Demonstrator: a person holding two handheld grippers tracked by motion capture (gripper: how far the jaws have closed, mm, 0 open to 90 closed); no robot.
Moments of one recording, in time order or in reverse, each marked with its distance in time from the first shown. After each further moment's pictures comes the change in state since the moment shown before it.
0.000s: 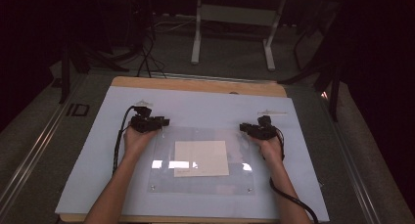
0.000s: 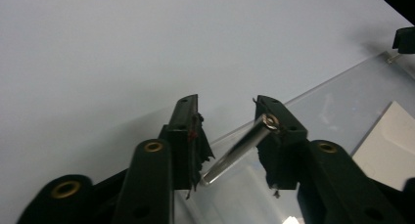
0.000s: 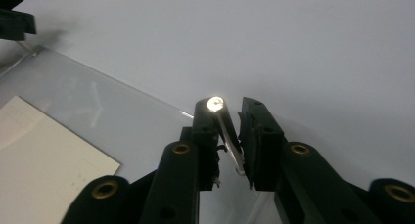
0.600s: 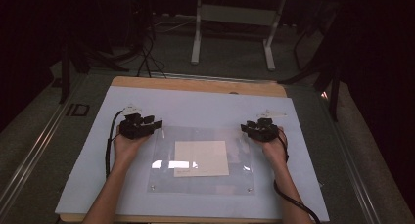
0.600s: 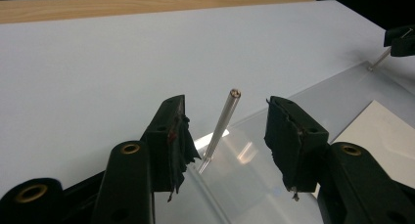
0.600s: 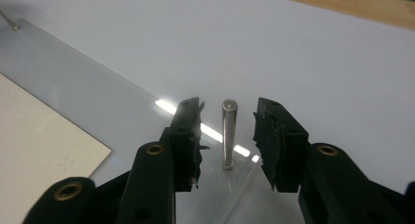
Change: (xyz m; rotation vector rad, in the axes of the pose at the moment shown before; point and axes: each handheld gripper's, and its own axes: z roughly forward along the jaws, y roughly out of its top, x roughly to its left) left arm -0.007 -0.019 -0.039 -0.133 0.042 0.077; right arm 0.015 0.003 -0.017 -0.021 -0.096 -0.187
